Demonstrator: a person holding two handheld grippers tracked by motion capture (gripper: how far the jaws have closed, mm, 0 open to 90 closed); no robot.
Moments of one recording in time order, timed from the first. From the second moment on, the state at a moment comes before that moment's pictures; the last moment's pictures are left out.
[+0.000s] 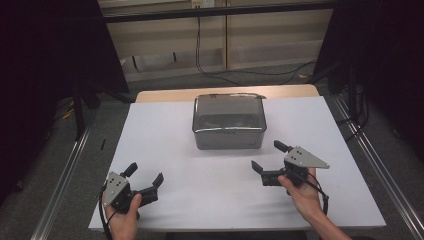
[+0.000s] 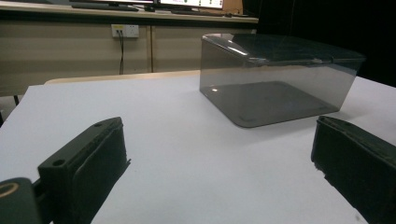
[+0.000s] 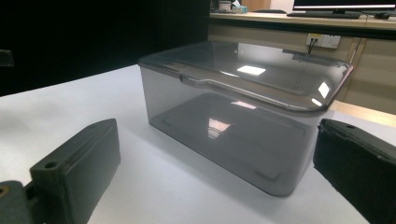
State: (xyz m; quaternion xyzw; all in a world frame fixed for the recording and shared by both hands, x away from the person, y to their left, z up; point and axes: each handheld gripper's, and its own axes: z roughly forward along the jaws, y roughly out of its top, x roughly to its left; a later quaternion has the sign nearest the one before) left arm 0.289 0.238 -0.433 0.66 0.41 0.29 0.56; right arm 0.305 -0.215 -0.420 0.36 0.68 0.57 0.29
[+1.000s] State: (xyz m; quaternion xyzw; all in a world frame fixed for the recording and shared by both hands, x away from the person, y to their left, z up) left arm 0.289 0.238 -0.433 0.66 0.41 0.29 0.56; right arm 0.328 -0.169 -0.406 0.28 0.71 0.52 0.38
